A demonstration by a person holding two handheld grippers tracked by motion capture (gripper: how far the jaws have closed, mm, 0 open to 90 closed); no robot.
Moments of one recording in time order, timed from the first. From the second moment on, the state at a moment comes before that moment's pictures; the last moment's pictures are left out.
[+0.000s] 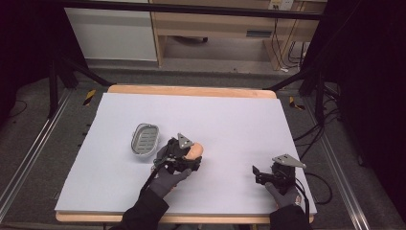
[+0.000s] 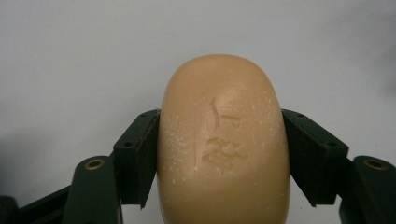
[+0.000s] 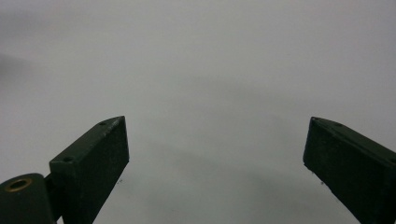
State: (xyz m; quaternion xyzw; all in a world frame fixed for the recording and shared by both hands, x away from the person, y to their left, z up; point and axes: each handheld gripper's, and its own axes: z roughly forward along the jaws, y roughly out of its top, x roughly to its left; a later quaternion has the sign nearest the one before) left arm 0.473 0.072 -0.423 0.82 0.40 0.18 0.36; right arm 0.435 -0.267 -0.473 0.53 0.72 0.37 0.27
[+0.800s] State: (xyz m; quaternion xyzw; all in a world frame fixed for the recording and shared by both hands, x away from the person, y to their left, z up) left arm 0.474 0.115 -0.406 0.80 0.43 0.20 0.37; right arm 0.436 -0.267 -0.473 0.53 0.72 0.37 0.27
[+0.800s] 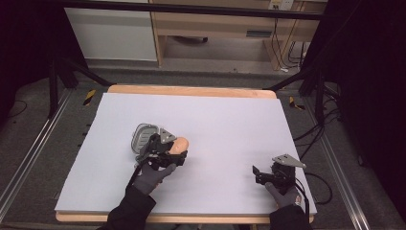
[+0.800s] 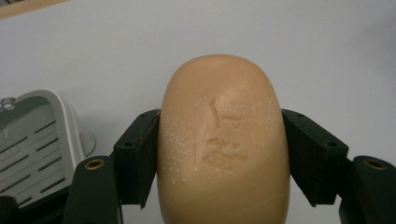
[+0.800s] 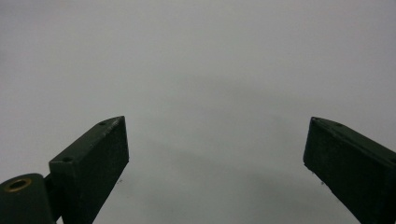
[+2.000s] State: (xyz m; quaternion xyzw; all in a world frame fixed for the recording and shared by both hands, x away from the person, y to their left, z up) left arm 0.499 0.173 -0.386 0.76 0.48 0.23 0.37; right arm 0.436 -0.266 -0.473 0.52 0.72 0.37 0.27
